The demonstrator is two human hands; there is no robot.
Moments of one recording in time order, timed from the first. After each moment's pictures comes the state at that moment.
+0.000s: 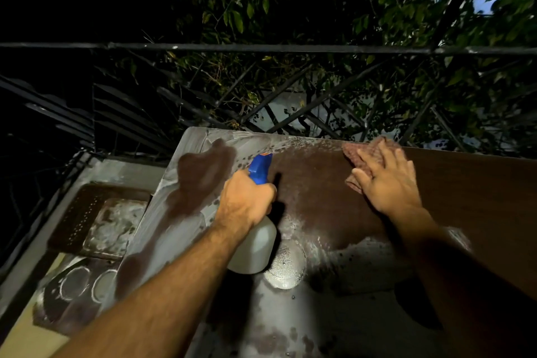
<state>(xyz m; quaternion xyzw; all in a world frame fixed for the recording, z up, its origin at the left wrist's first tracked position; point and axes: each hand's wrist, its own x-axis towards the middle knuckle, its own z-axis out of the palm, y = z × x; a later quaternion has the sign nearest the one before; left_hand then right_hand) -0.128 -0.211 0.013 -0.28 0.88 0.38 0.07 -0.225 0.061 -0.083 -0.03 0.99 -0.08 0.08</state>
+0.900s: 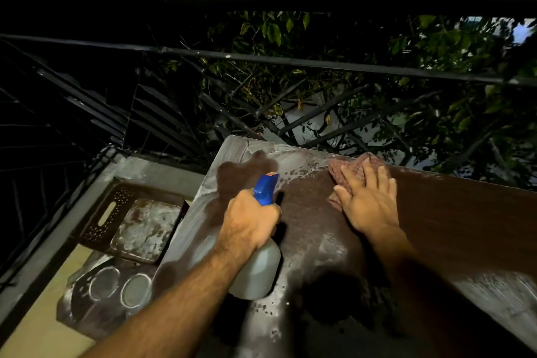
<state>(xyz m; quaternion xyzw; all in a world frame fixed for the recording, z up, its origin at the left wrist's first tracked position) -0.108 -0.291 0.004 -0.32 0.86 0.40 0.04 -0.220 -0.071 -0.079 -0.08 0.99 -0.08 0.10</state>
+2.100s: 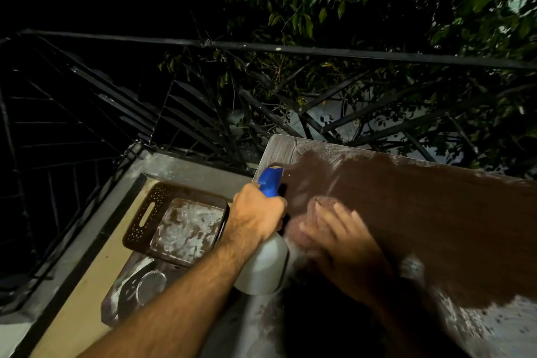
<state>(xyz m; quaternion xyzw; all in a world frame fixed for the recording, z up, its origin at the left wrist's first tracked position) -0.110 -0.395 0.006 -0.37 0.85 0.37 0.05 -0.115 -0.191 -0.092 -0.36 0.92 -0.11 0.05</state>
